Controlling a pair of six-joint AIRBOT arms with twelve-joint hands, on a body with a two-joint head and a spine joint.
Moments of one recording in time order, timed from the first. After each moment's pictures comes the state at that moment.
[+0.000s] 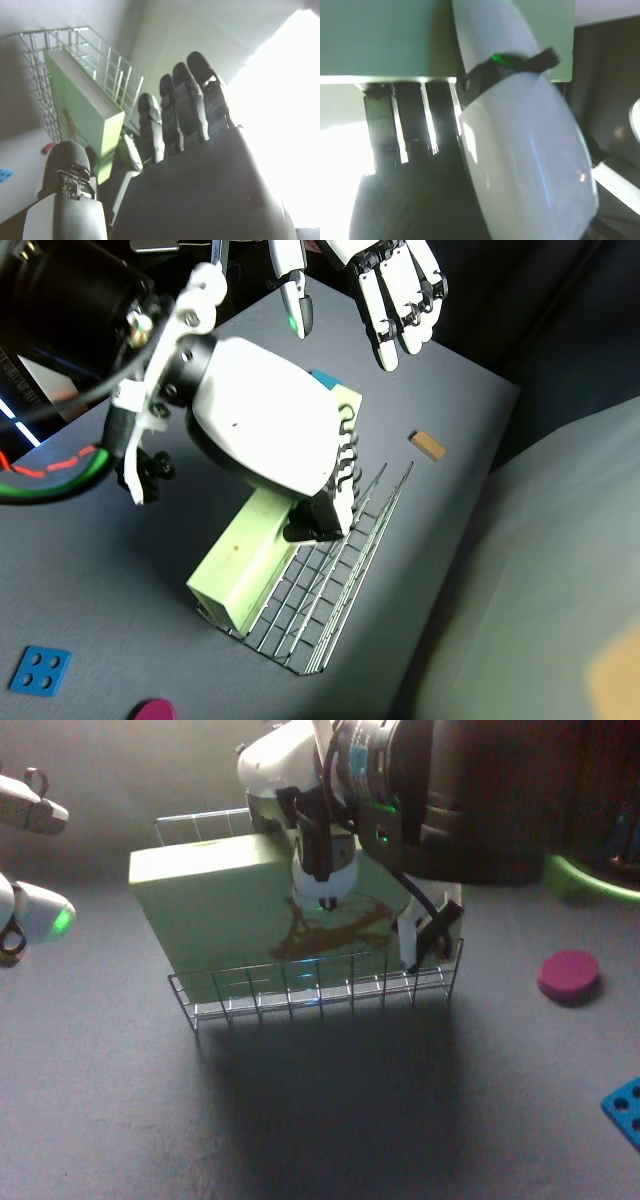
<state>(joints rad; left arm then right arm) -0.13 -0.48 0.58 0.85 0.79 0.40 -0.09 -1.50 1.08 -1.03 -0.81 0.05</state>
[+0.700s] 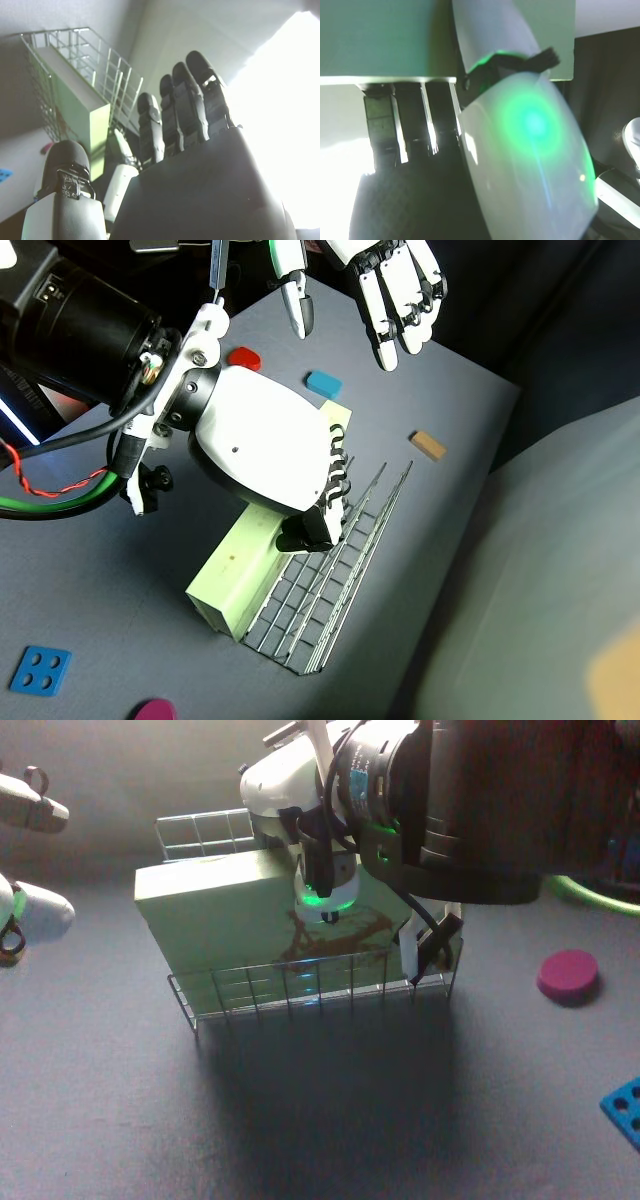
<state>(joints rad) -0.14 -0.48 0.58 0.84 0.79 0.40 -0.12 -1.50 1.08 -1.05 -0.79 0.06</state>
